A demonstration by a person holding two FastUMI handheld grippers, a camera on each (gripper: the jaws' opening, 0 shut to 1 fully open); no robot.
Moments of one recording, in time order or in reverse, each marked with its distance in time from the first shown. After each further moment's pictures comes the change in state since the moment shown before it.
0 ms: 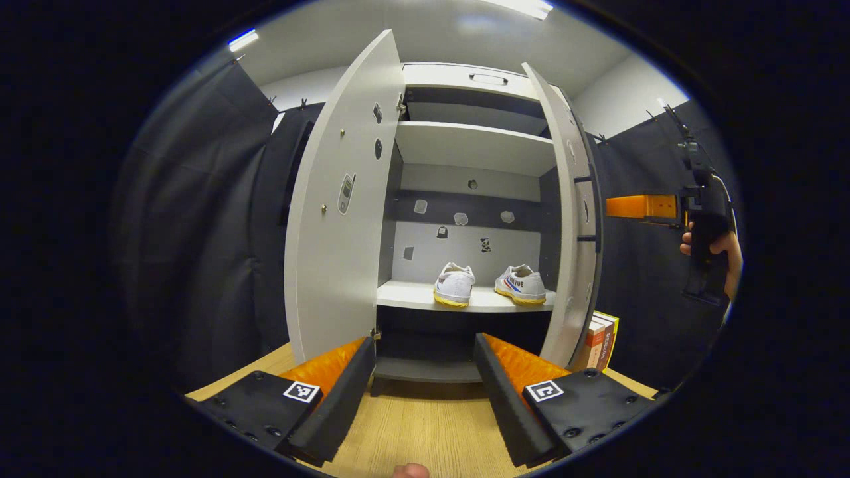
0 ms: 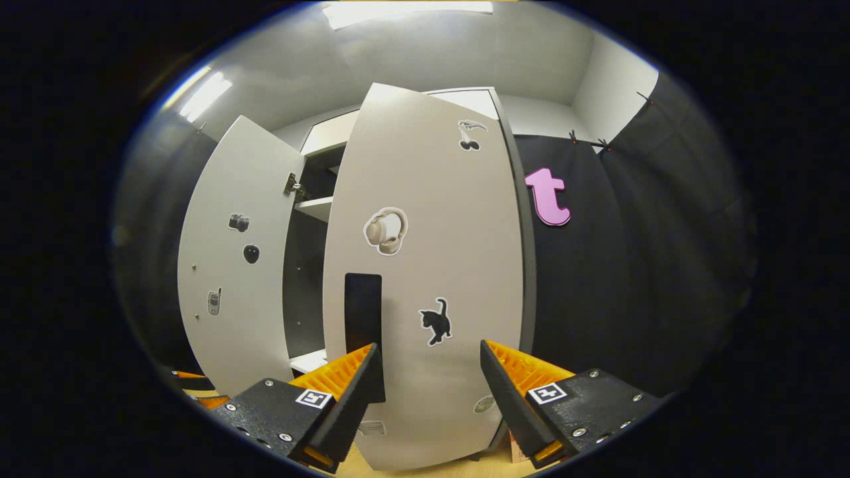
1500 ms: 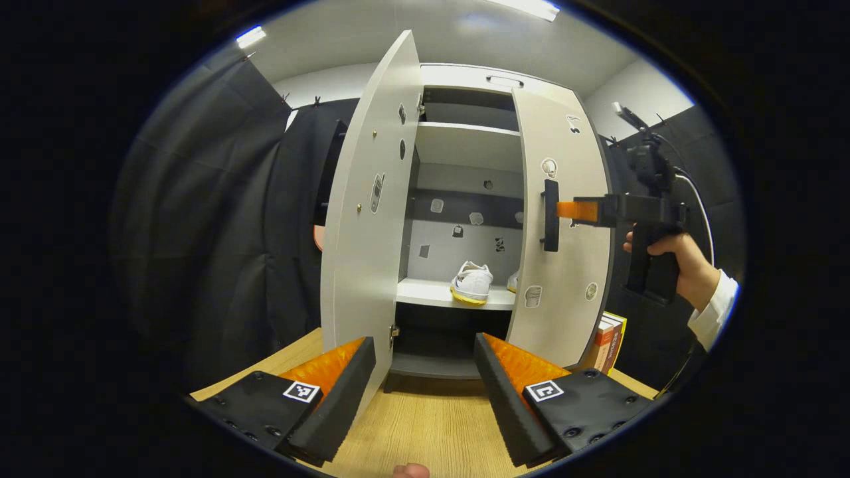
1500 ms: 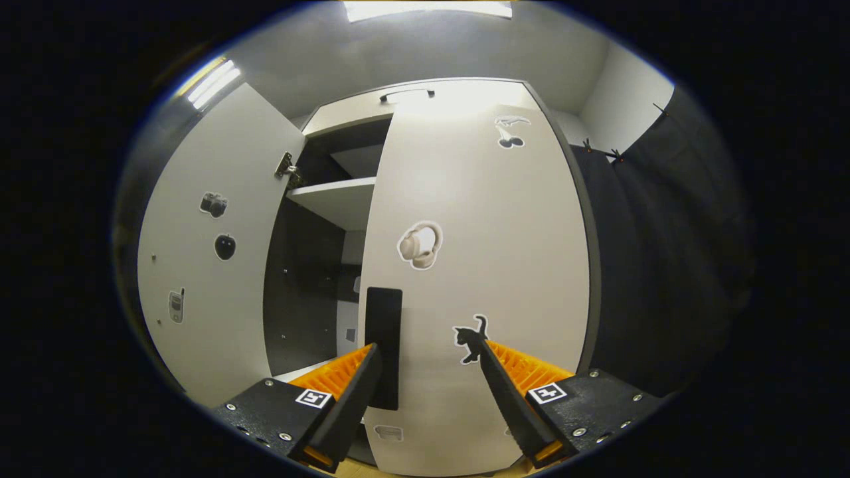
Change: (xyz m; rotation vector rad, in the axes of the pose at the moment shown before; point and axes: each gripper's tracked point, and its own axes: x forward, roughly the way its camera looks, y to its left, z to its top) left arm -0.011 0.026 0.004 -0.014 0.008 0.038; right arm 0.072 0.034 0.012 -0.069 -0.068 -0.068
